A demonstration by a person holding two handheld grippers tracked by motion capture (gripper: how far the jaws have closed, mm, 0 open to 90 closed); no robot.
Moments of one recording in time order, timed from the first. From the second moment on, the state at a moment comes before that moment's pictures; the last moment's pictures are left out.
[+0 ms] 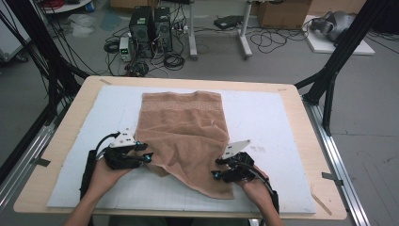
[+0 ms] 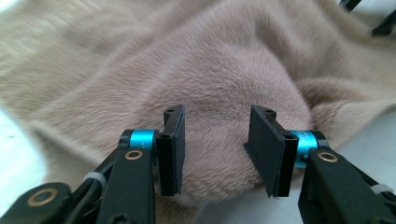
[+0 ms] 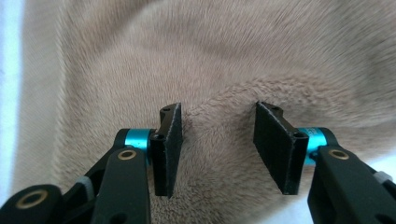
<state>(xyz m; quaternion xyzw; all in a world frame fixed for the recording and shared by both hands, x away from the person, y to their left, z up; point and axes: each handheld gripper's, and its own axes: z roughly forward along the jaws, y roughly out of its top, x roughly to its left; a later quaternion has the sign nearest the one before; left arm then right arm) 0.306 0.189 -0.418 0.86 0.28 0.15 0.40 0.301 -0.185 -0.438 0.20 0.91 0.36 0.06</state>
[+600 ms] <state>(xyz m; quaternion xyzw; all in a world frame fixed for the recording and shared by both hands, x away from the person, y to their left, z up) 0.286 0.206 -0.382 0.83 0.27 0.17 0.45 0.298 -0.210 -0.411 0.18 0.90 0.38 0.09</state>
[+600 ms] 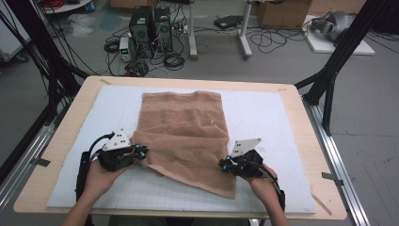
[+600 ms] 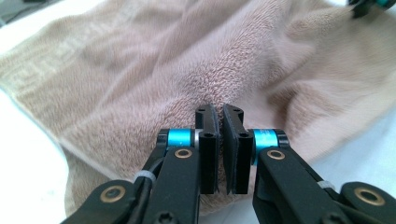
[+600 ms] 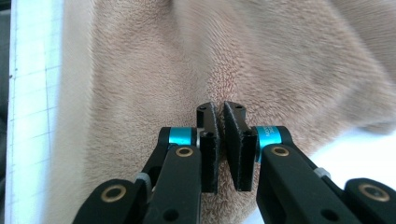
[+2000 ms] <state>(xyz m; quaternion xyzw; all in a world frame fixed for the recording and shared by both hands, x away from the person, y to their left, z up) 0.299 0.180 -0.435 0.88 0.26 0.15 0.36 0.312 -0.208 -0.438 0.21 0.91 0.36 0.07</state>
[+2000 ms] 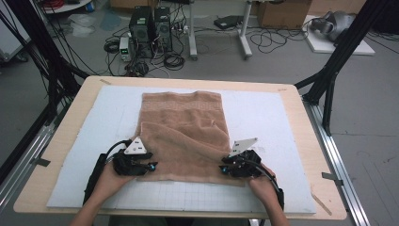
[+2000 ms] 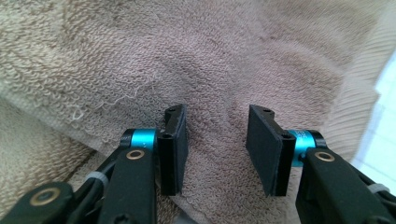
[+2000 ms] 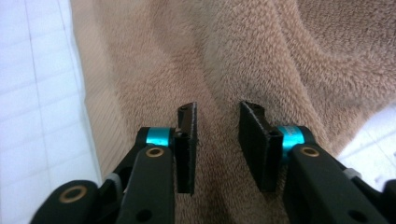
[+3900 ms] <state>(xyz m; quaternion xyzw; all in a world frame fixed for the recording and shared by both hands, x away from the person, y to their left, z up) 0.276 0.202 -0.442 0.87 0.26 0.15 0.38 0.312 -0.206 -0.438 0.19 0.91 0.36 0.06</state>
